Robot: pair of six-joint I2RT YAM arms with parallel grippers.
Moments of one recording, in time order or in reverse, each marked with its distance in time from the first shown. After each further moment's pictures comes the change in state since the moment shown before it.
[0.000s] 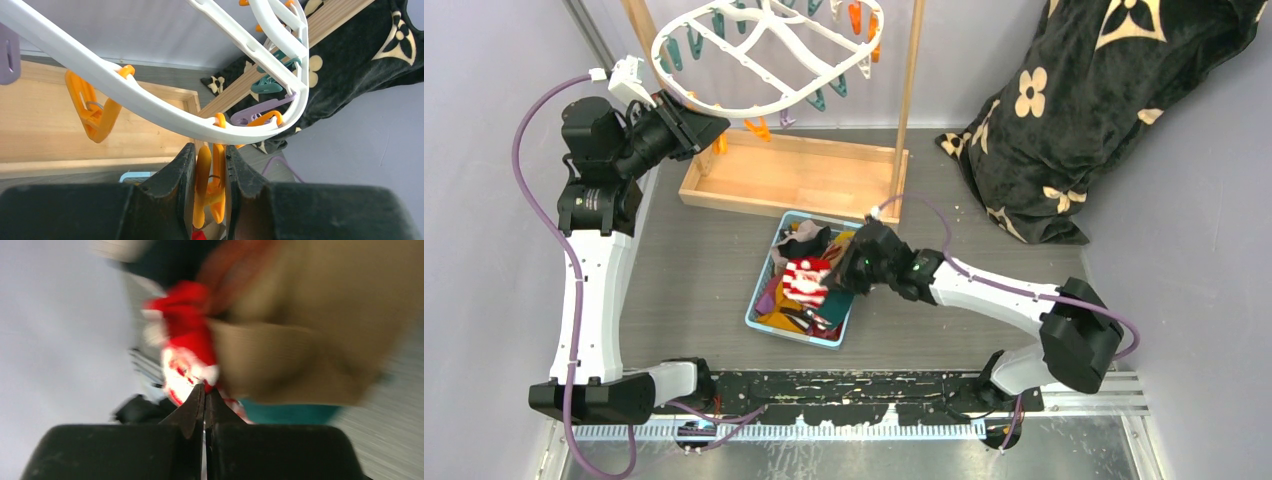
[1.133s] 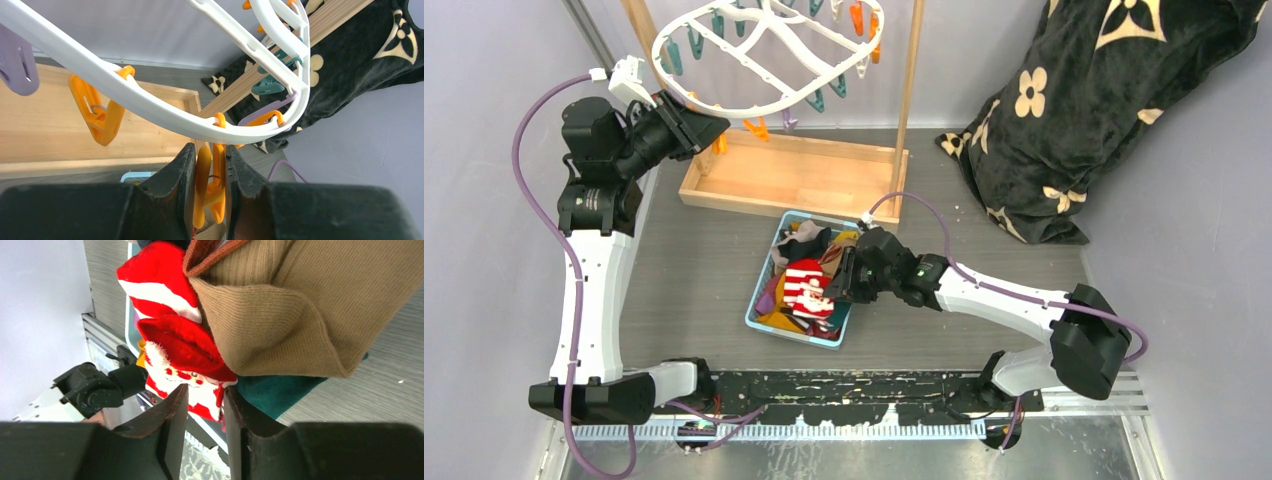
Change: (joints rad) left arm 0.000 0.000 -0.001 0.000 0.000 0.010; right arm 0.029 -0.047 -0.099 -0.068 -0.043 -0.214
